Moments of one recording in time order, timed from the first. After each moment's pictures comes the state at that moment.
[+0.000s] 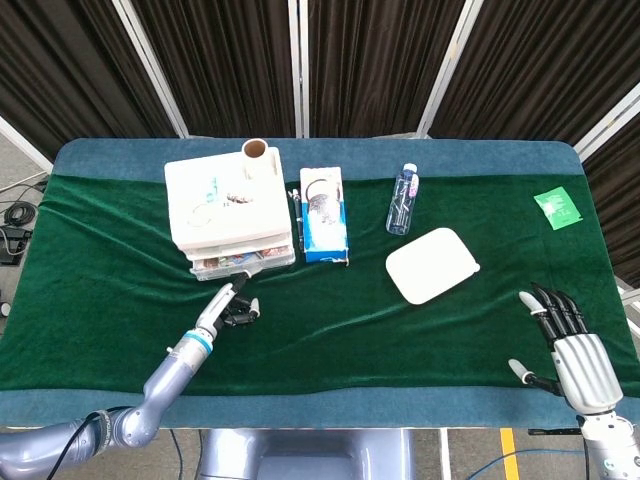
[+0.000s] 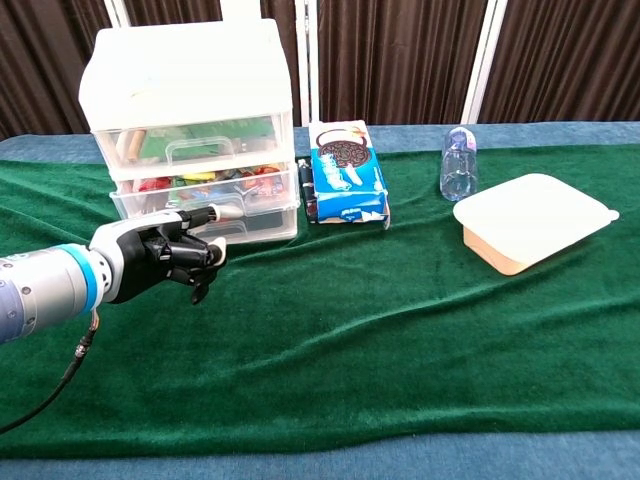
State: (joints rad) left arm -0.58 -1.66 -0.29 -1.56 0.96 0.73 -0.45; right arm 0.10 -1.13 0.01 -1.57 -1.70 1.59 0.19
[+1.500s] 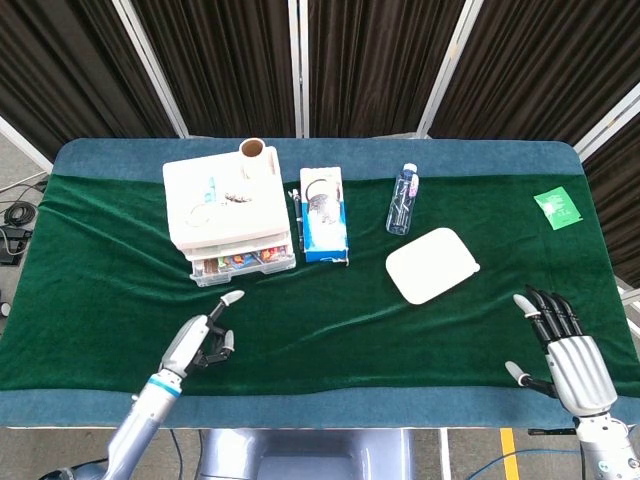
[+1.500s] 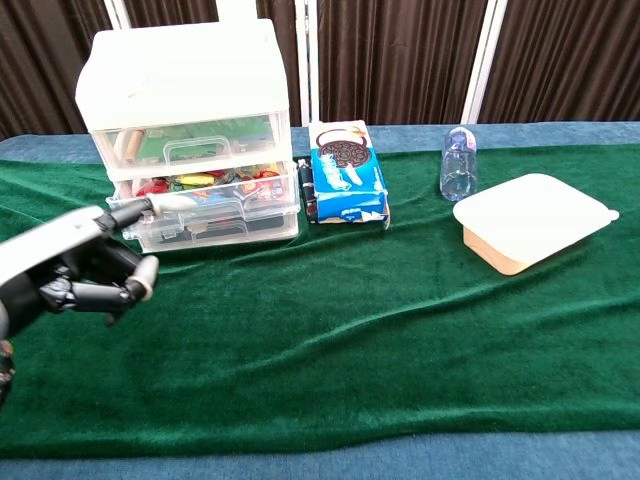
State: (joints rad) left arm -0.35 -1.60 -0.06 -1.66 1.44 1.15 -0.29; right arm 0.10 -1.14 0.00 -1.58 -1.71 1.59 0.14
